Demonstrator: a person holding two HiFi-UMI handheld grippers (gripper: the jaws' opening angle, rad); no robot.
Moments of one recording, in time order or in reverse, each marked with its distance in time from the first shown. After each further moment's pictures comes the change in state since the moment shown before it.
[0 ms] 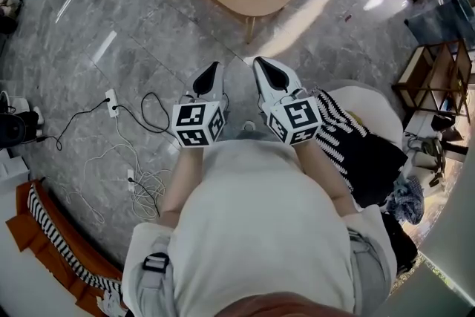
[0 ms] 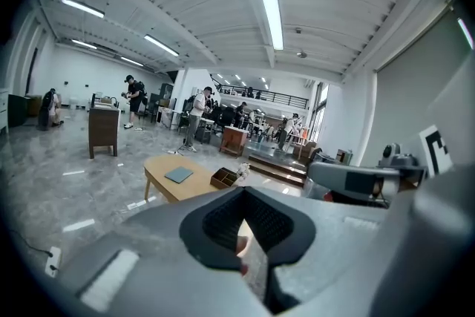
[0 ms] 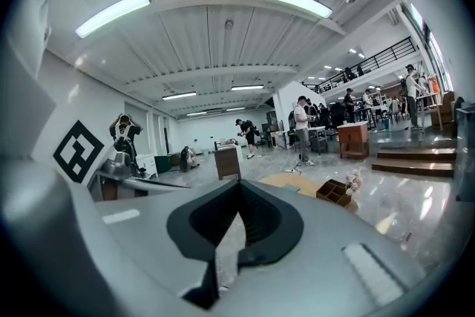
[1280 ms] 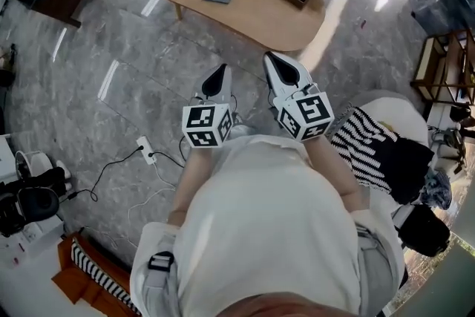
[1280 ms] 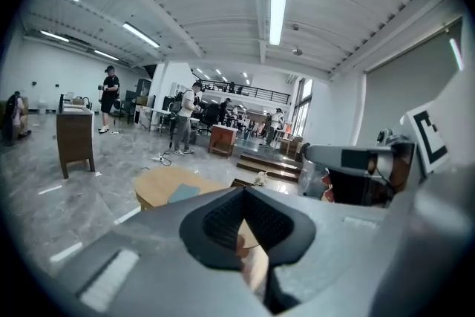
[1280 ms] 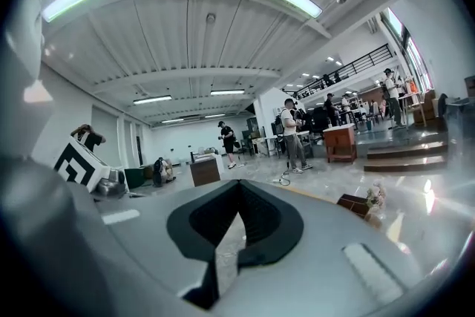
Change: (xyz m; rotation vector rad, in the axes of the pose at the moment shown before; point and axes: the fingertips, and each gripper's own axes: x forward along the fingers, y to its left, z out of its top) left arm 0.132 0.239 0.117 0.088 0.039 -0.160; right arm 0.282 -0.001 0.070 0.067 -0.066 -0.166
